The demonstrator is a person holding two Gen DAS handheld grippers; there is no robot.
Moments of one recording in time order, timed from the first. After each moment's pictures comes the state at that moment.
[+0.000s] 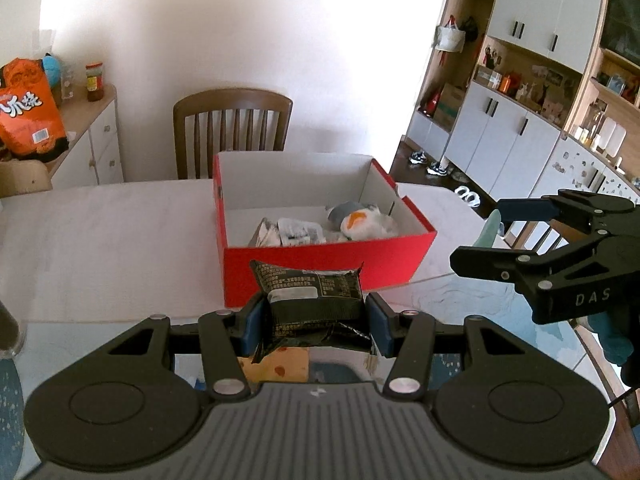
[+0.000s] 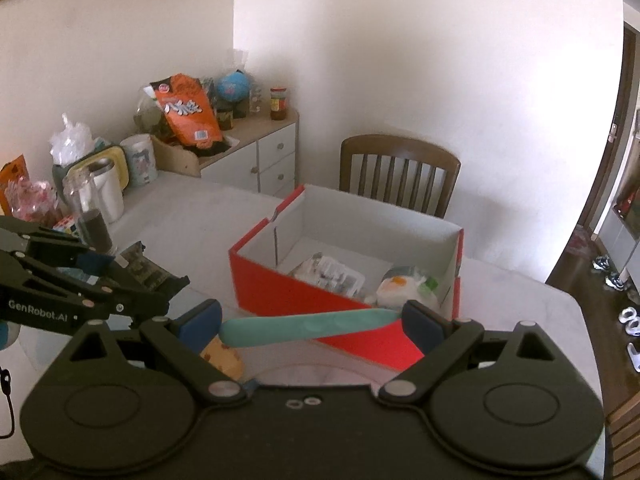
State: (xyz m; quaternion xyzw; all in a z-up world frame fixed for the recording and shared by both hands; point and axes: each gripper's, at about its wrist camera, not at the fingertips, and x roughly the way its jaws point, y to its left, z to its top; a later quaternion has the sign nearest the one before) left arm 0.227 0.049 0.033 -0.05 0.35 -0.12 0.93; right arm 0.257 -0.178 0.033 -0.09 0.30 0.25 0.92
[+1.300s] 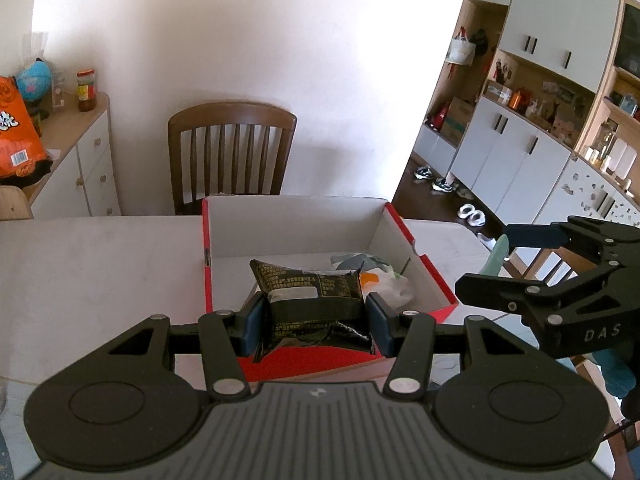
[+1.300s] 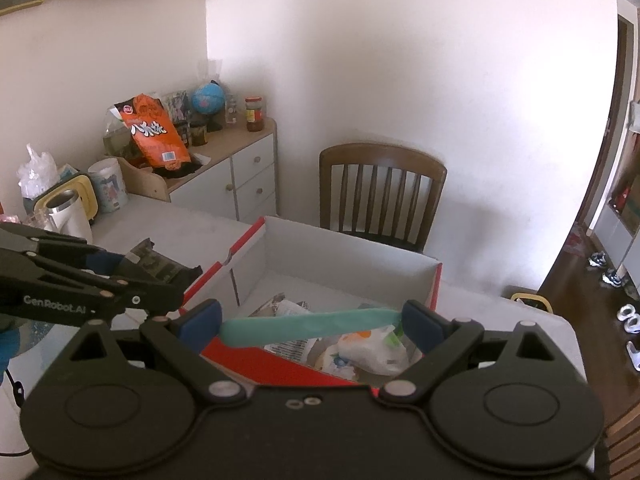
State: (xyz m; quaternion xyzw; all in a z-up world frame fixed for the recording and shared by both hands) left arm 0.323 0.041 0.039 -0.07 0.34 -0.12 0.93; right arm 0.333 -0.187 0.043 -0.08 0.30 0.24 0.92
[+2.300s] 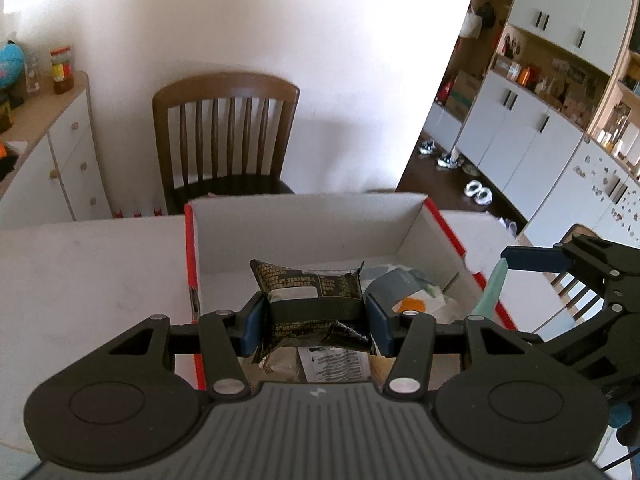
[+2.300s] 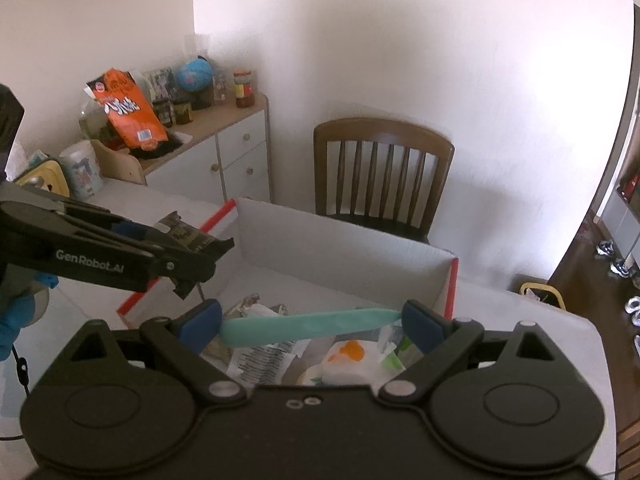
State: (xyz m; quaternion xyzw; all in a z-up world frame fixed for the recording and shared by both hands) left arm 0.430 0.041 -0.007 -0.06 0.39 -0.13 0.91; right arm 0.408 -0.177 -0.008 -0.08 0.33 0.24 0.91
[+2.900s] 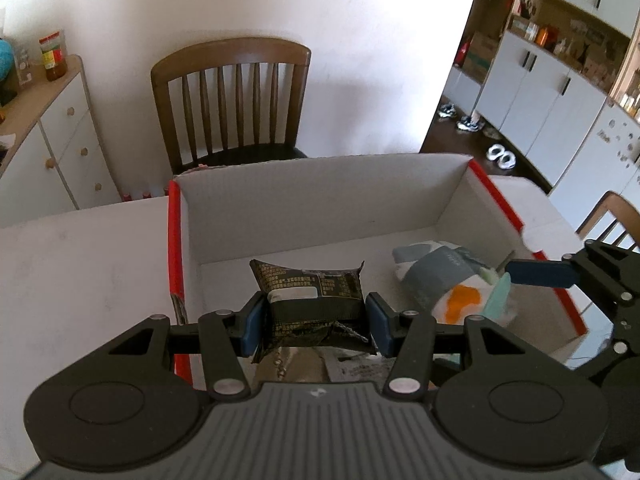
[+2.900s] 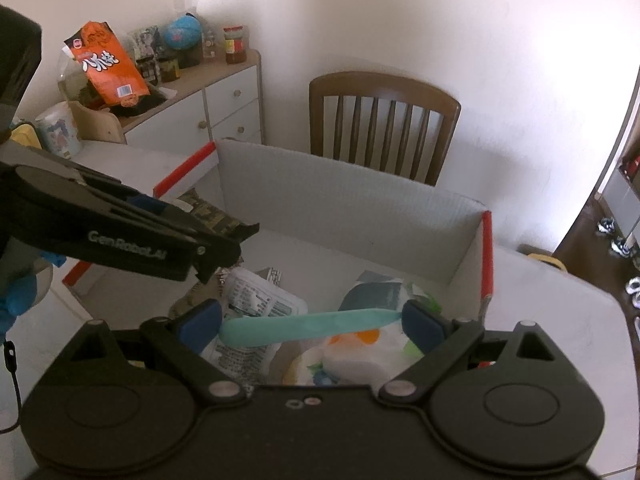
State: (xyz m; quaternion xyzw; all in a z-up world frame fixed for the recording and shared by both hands) left arm 0.476 0.026 -0.049 -0.01 0.43 -0.10 0.90; right arm 0.436 -0.160 -0.061 -0.09 0.38 0.22 0.89
